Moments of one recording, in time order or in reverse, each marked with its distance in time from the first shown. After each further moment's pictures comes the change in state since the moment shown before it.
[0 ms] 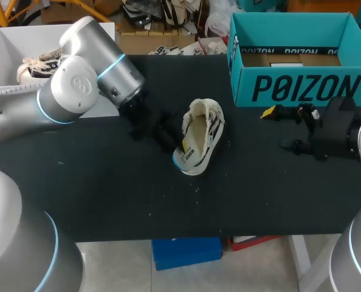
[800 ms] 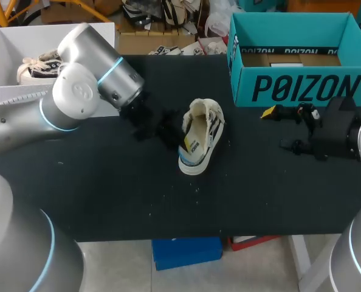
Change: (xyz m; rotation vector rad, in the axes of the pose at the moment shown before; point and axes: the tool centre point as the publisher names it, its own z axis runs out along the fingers) left arm -0.006 0.020 0.004 -0.058 -0.067 -0.014; right arm 0.000 0.000 0.000 0.000 0.000 0.000
